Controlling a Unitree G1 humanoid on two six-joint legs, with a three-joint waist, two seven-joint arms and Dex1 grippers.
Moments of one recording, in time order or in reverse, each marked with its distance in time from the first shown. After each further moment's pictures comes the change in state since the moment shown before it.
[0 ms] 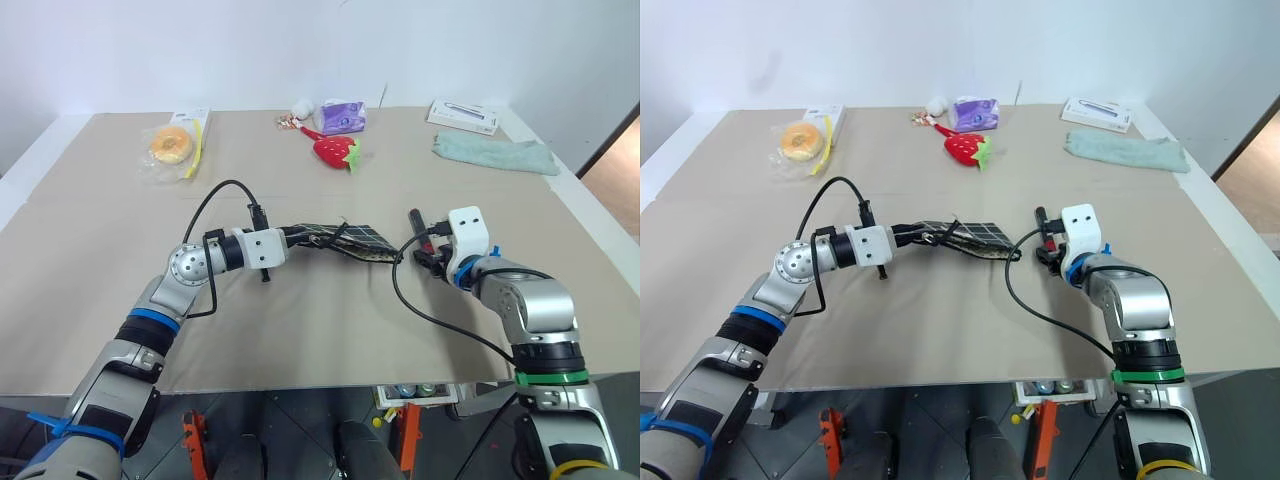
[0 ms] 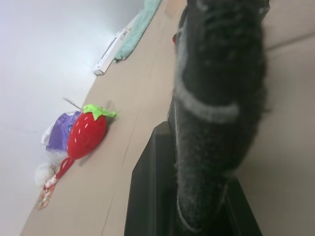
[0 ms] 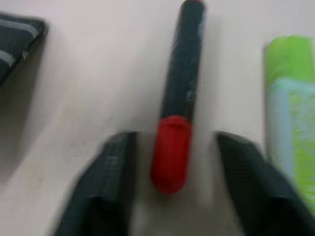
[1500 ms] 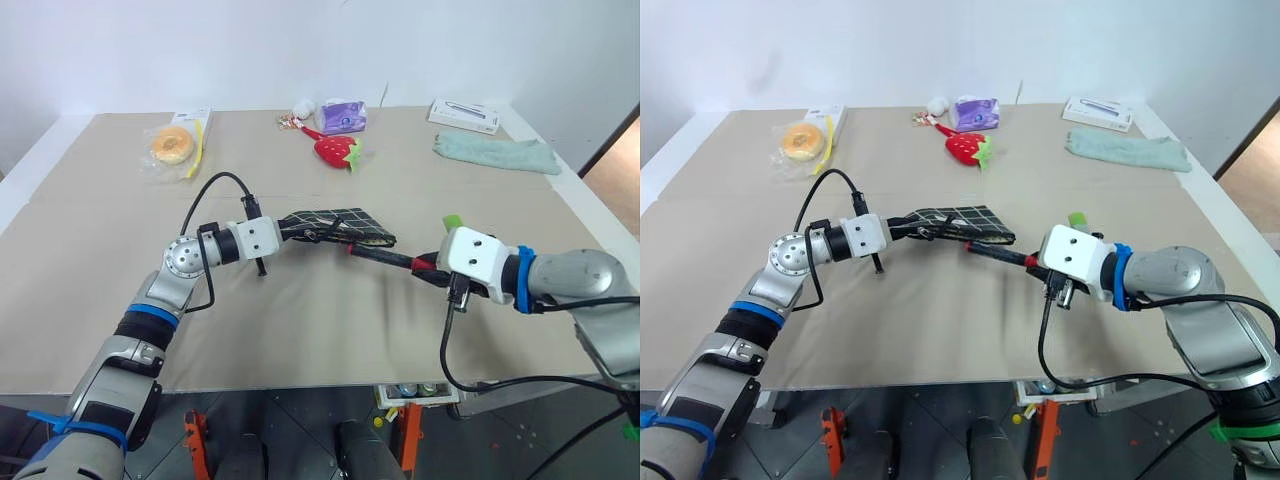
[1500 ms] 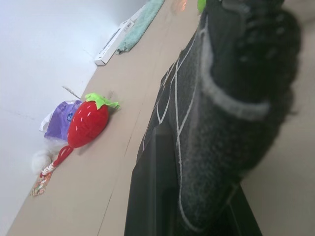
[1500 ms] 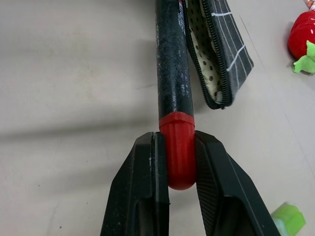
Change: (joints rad) left arm -0.022 -0.007 0.036 0.024 -0.026 0.040 -0.058; right arm 0.204 -0.509 0.113 -0.422 -0.081 -0.453 0.653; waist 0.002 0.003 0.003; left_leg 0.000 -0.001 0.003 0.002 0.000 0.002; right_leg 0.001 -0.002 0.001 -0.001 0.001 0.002
